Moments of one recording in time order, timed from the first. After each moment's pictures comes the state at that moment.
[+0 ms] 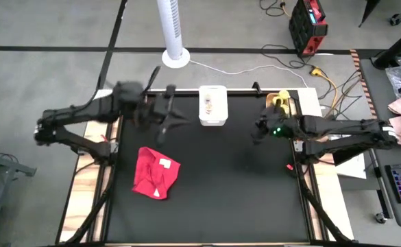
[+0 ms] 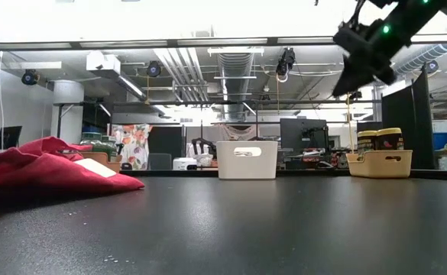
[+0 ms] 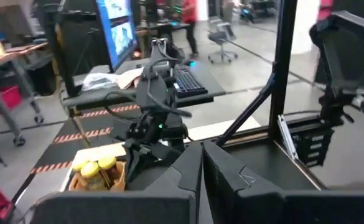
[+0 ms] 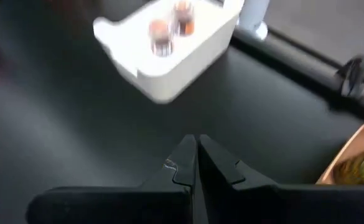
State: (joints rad) left arm 0.13 1.27 1.43 -0.30 0.26 0.17; right arm -0.15 0.91 0.71 -0.57 0.45 0.49
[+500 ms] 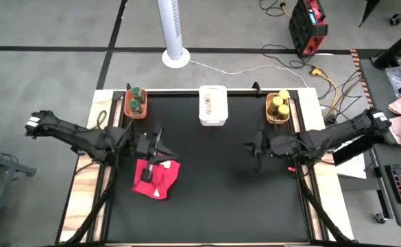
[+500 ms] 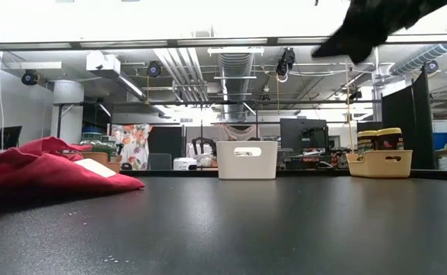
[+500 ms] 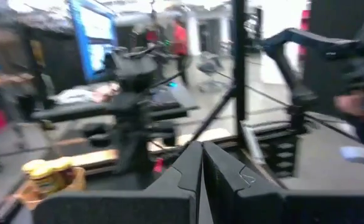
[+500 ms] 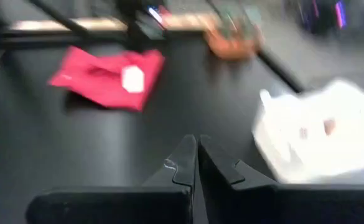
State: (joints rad) left arm -0.27 0.99 0.81 0.20 -0.08 0.09; right arm 0.21 0.98 0.62 -0.13 0.45 0.23
